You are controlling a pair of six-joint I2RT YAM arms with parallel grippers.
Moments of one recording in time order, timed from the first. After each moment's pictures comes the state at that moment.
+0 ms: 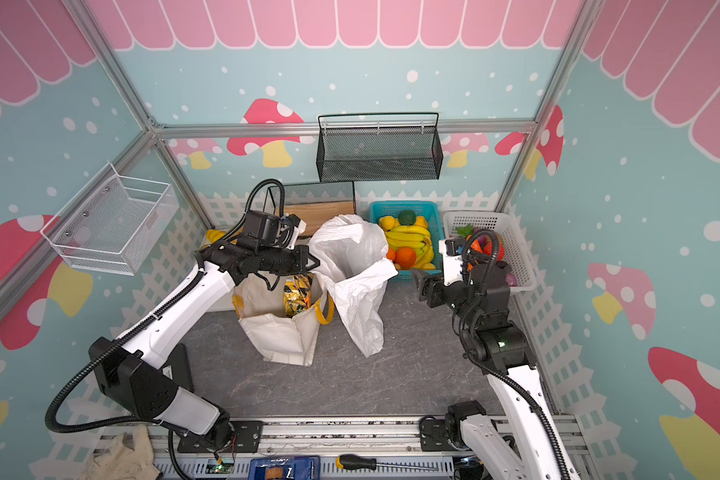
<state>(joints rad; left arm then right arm) -0.42 1.56 1.55 -0.77 0.40 -0.45 0.16 0.83 1.01 -0.47 -0.19 0.07</state>
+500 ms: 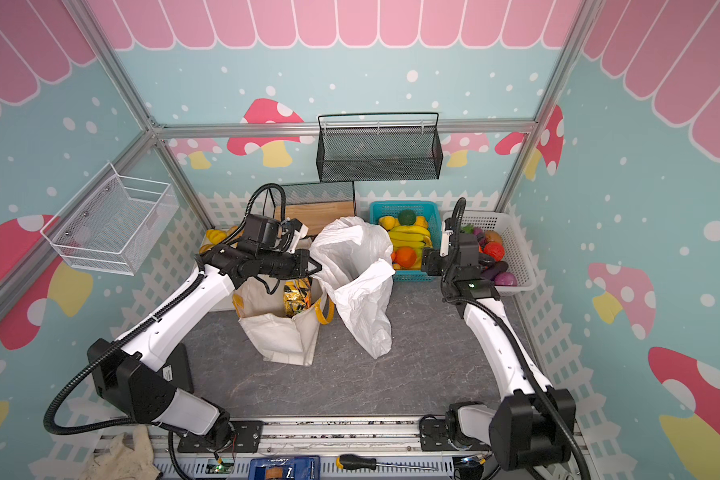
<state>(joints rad) -0.42 1.53 1.50 -0.75 0.47 -0.45 0.07 1.30 1.08 -0.28 0.05 0.08</state>
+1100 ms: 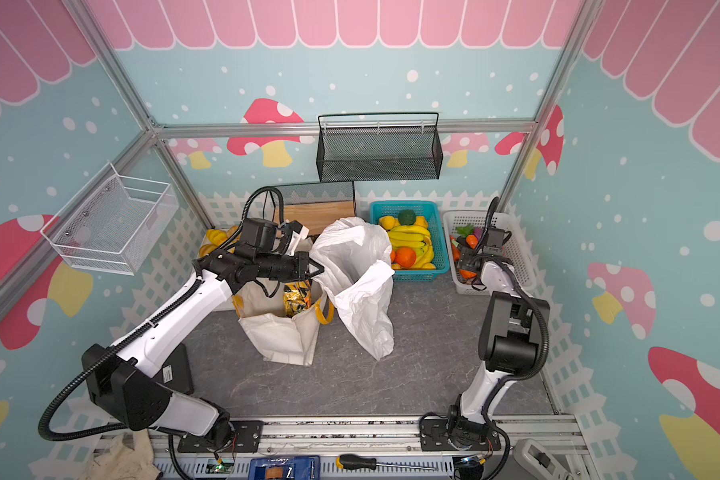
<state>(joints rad) -0.42 1.49 1.44 -0.68 0.53 -0.47 -0.24 1.84 1.33 -0.31 0.05 0.05</state>
